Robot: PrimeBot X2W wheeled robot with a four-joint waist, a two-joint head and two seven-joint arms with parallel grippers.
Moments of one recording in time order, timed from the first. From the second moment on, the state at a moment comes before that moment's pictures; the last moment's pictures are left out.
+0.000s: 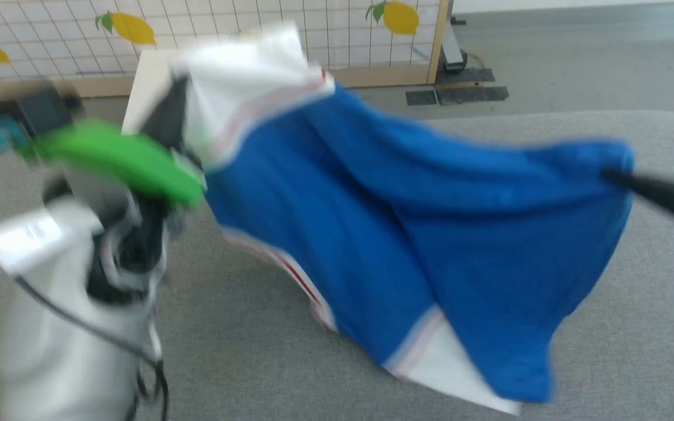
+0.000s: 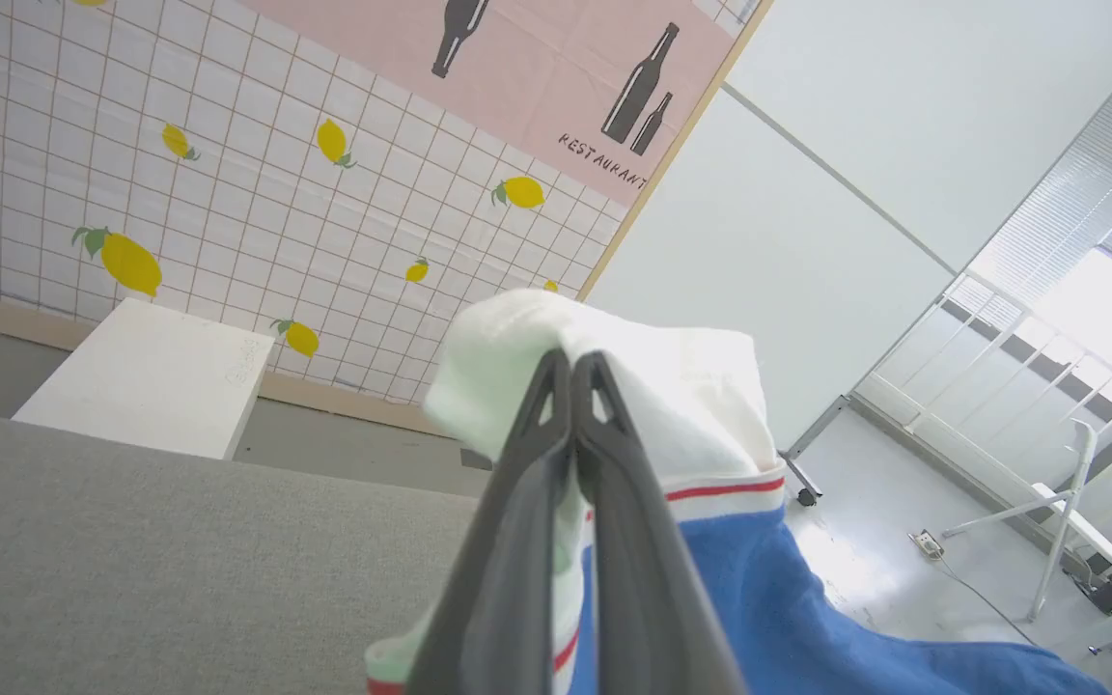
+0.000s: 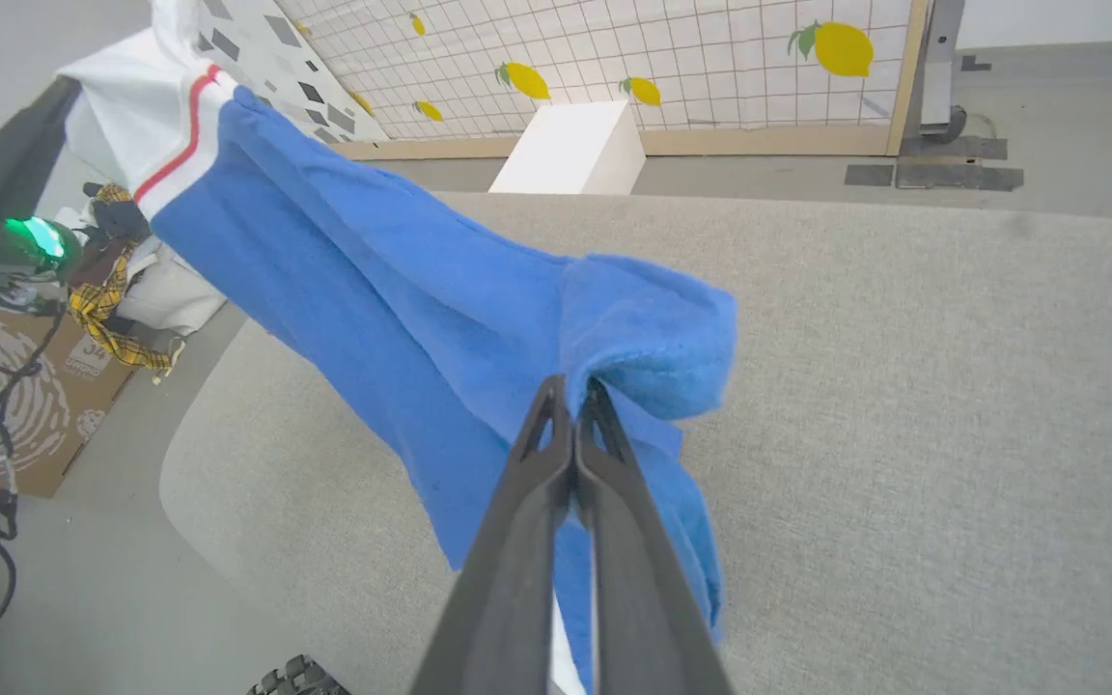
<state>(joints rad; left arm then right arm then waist) -0.49 0.26 -0.19 -0.14 -0.84 0.22 0.26 -0.40 -0.40 -0.17 -0.21 0.98 0.13 1.17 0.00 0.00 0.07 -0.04</state>
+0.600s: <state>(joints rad) -1.48 0.19 -0.15 0.39 -0.69 0.32 0.11 -1.33 -0.25 -0.11 0.23 0.65 0.13 0.94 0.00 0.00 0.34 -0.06</state>
